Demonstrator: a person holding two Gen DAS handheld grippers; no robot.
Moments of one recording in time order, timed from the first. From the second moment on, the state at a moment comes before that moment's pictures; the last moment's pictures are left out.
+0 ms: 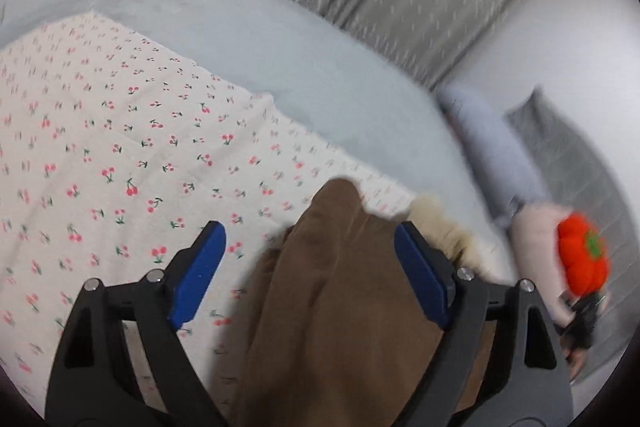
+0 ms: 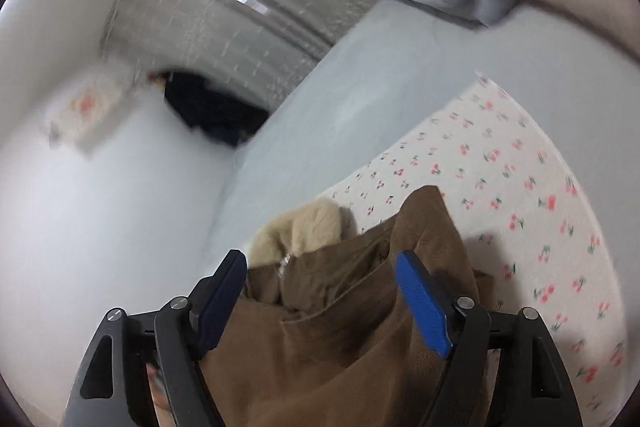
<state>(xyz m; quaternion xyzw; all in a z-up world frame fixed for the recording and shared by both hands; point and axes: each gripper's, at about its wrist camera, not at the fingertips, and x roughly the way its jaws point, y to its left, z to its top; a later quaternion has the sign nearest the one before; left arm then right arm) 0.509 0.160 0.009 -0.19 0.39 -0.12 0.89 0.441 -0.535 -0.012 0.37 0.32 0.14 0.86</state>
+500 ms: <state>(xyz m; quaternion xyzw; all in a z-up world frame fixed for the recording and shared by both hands) 0.530 0.100 -0.010 -0.10 0.41 -0.16 0.89 0.477 -0.315 -0.053 -0.15 0.43 0.07 0.89</state>
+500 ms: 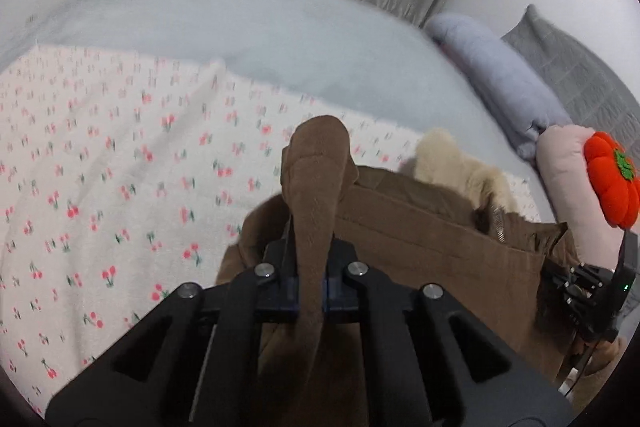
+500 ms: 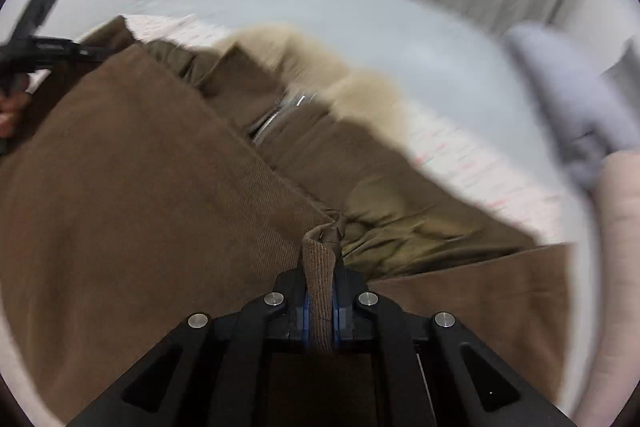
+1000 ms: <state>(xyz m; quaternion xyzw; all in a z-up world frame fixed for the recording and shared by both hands) 0.582 0.107 -0.085 -0.13 0.41 -0.02 0.90 0.585 -0.327 -0.101 -0.06 0.39 -0.06 0.92</state>
